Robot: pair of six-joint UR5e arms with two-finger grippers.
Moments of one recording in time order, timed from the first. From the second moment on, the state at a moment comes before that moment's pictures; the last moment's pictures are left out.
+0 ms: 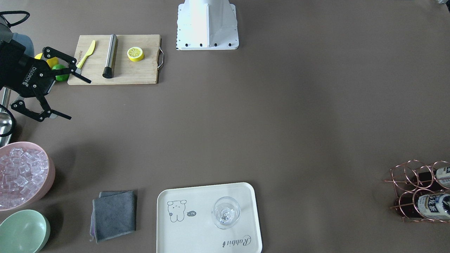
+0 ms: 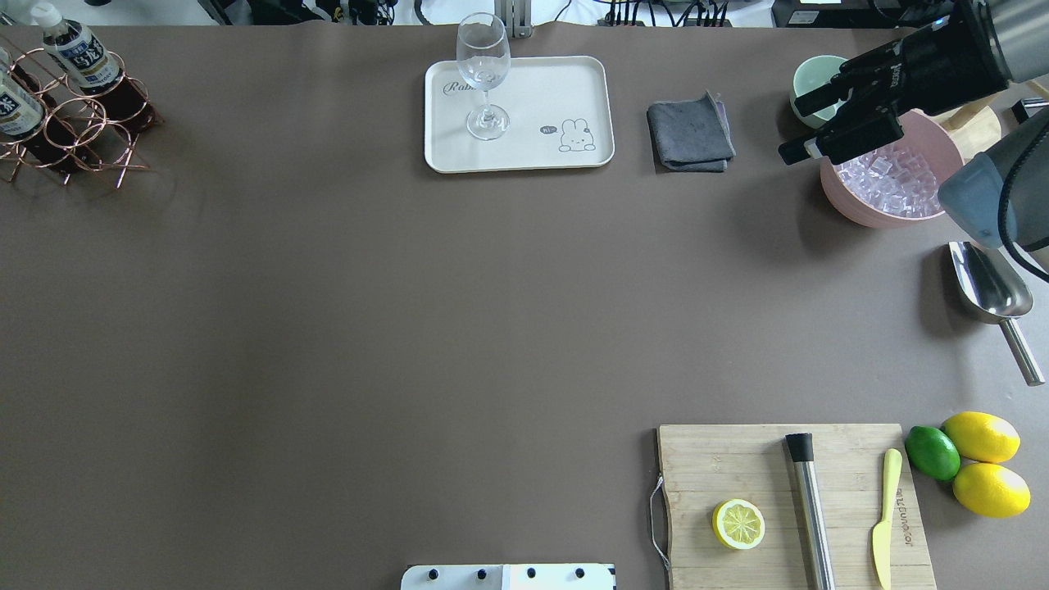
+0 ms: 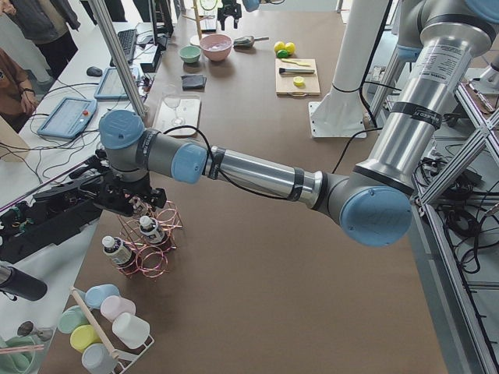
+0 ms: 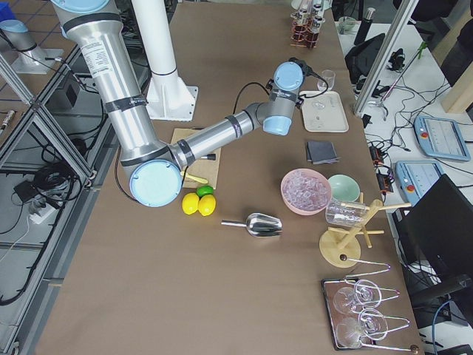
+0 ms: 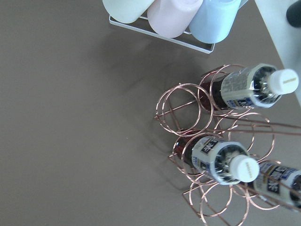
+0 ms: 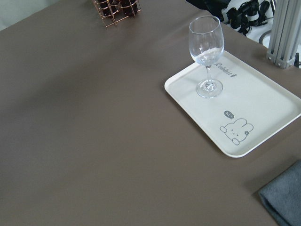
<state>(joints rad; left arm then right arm) -1.61 -2.04 -1.32 -1.71 -2.42 -1.66 1.15 -1.23 1.69 -0.66 2.60 0.34</state>
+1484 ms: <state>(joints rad) -1.55 -2.09 -1.21 -1.82 -2.35 -1.80 0.98 -1.23 1.37 0.45 2.26 0.63</state>
